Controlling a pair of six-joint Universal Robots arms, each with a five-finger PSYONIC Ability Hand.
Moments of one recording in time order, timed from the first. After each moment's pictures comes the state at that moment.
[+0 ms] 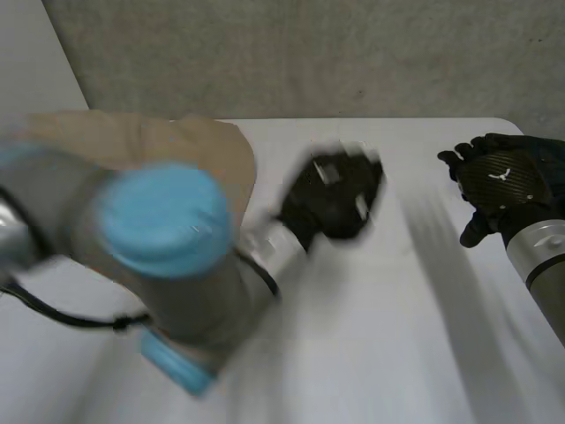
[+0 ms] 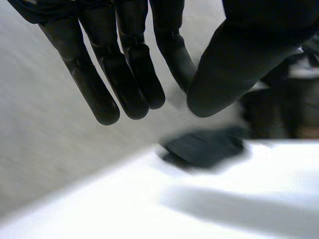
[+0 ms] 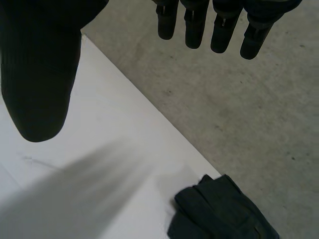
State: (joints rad) left arm 3.87 -2.08 -1.28 3.36 -1.46 3.08; right arm 1.75 -1.45 1.85 -0.31 1.41 2.66; left_hand 1.16 1.20 1.19 1.20 1.00; right_hand 0.22 0.21 0.21 0.22 0.05
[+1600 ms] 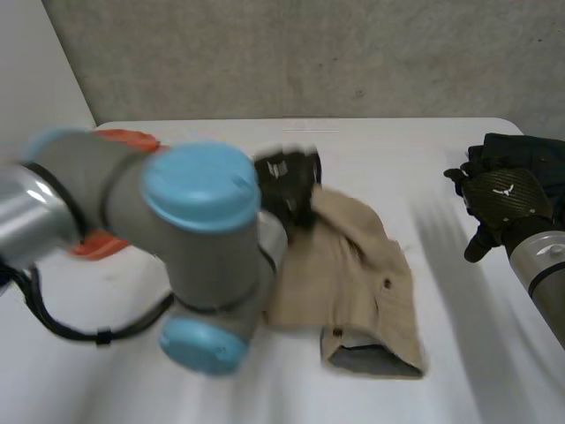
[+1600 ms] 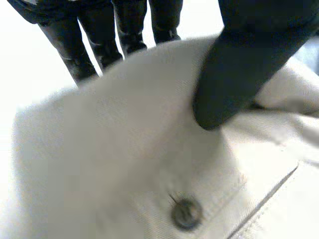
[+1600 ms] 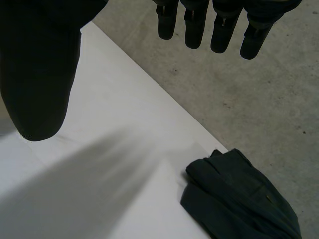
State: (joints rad) left arm 3.86 -2.20 -1.10 3.15 -1.81 3.02; right arm 1.71 -1.41 1.86 -0.30 1.41 2.66; left_hand 0.95 0.97 0.97 0.99 0.80; right_hand 0.22 0.21 0.21 0.22 0.05
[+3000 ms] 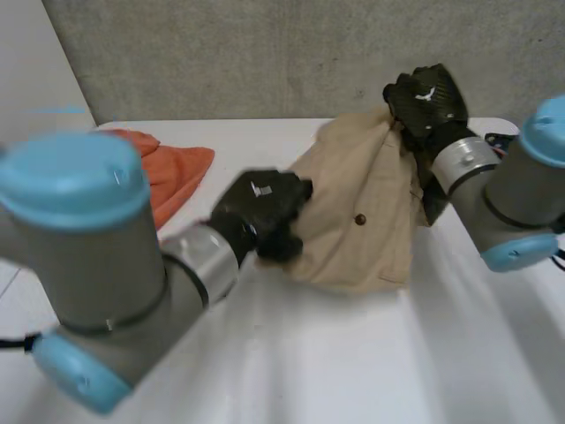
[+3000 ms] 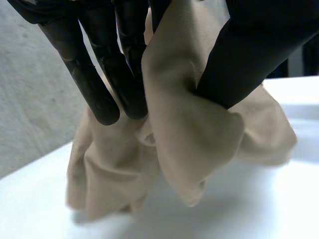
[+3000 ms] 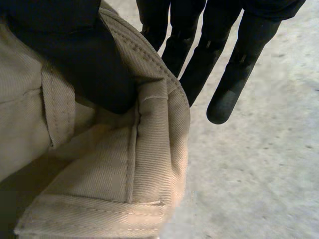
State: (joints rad) left arm 3.99 -1.91 -1.42 3.12 -1.47 3.21; right arm 1.91 -1.04 1.27 -0.42 1.36 2.67; left_hand 1.14 1.20 1.19 1.20 0.96; right_hand 1.11 1.17 1.18 1.20 0.97
